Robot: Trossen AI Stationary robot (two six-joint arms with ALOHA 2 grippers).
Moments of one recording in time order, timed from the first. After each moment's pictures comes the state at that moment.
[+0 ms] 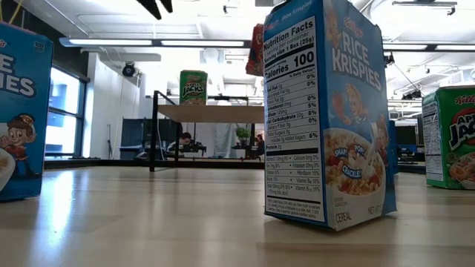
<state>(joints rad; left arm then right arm) 0.38 1.47 1.99 -1.49 -0.34 -0.31 -0.49 1.51 1.68 -0.73 0.15 -0.51</state>
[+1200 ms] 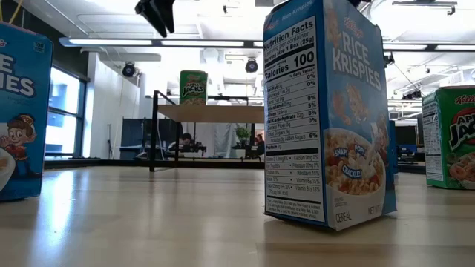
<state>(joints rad) 0.51 1.55 1.99 -1.49 -0.23 -0.02 -0.78 1.51 1.64 -1.04 -0.16 -0.58</state>
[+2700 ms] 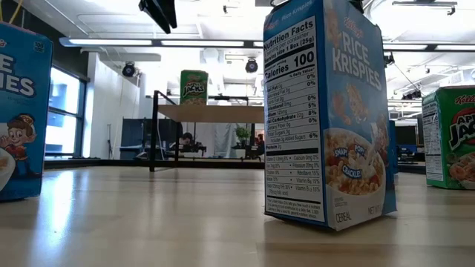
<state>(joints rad) 0.45 1.55 1.99 -1.49 -0.23 -0.02 -0.81 1.58 1.64 -1.03 -0.16 -0.60</state>
